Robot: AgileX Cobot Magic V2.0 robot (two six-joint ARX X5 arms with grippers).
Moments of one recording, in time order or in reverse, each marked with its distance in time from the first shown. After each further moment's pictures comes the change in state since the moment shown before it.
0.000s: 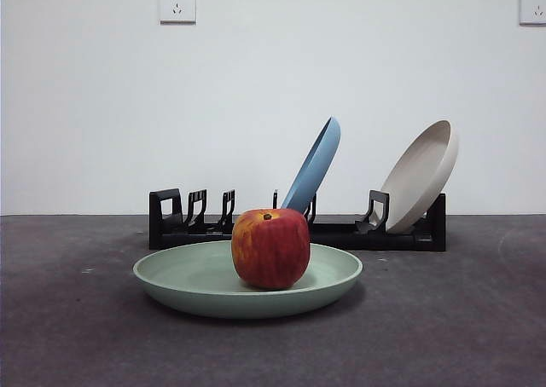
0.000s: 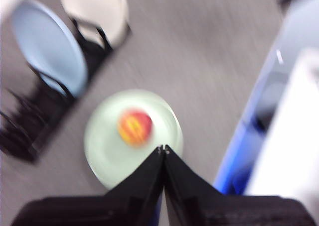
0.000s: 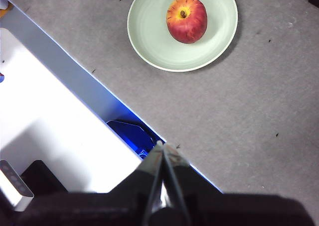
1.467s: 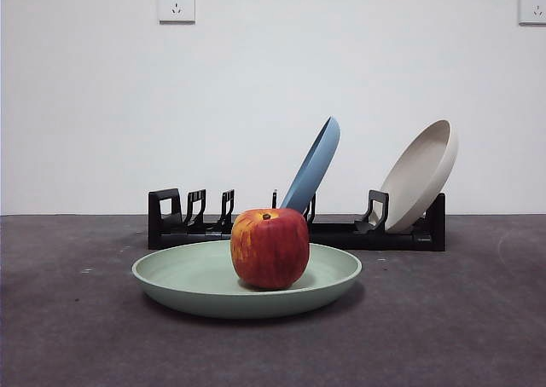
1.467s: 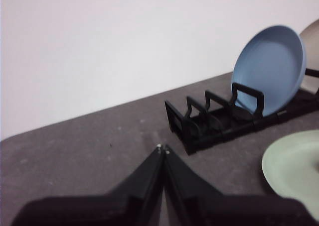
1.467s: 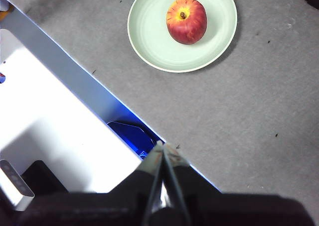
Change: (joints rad) left arm 1.027 -1.017 -1.507 1.205 0.382 0.133; right arm 0.000 -0.008 0.000 -0.001 0.000 0.000
